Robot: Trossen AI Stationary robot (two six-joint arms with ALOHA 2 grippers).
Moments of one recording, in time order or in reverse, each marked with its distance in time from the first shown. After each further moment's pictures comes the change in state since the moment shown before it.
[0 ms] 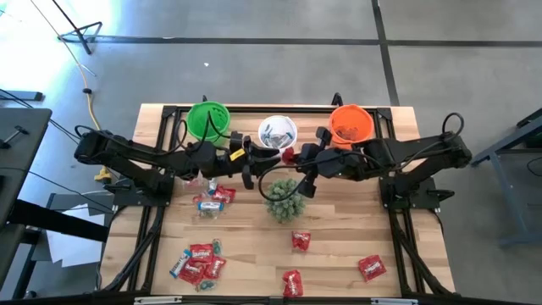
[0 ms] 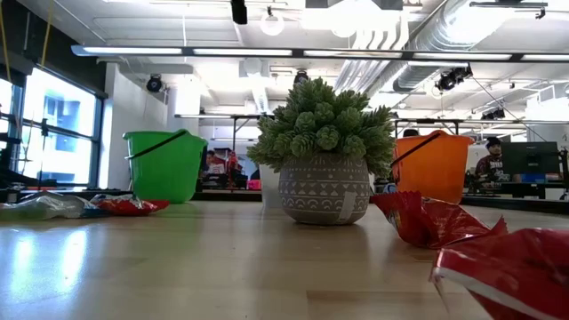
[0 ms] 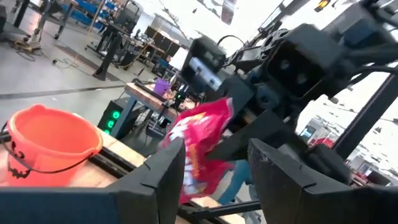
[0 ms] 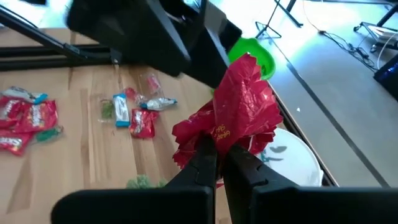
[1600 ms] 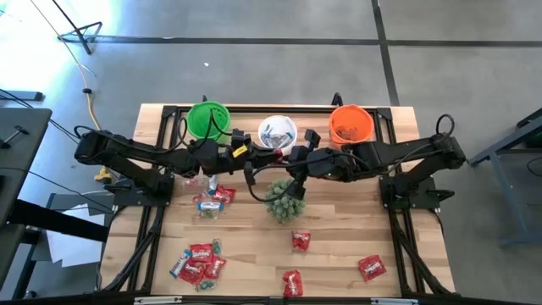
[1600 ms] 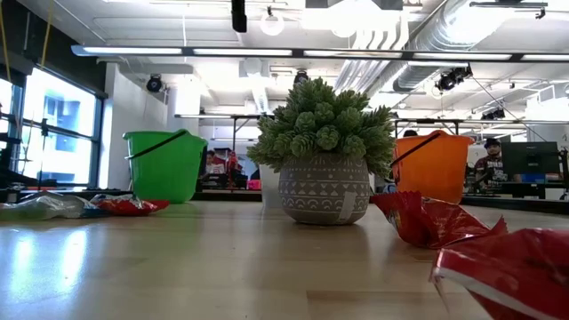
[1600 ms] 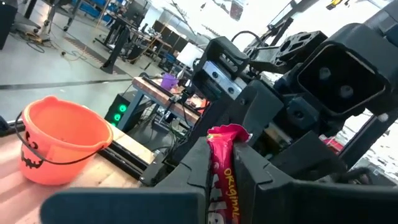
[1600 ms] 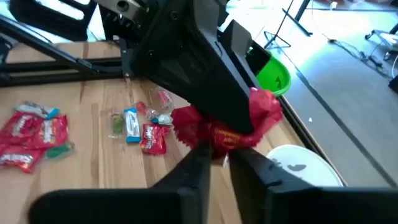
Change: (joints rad) left arm 0.028 0.001 0.001 -0.034 0.015 -0.035; right arm -0.022 0.059 0.000 0.125 -0.043 -0.031
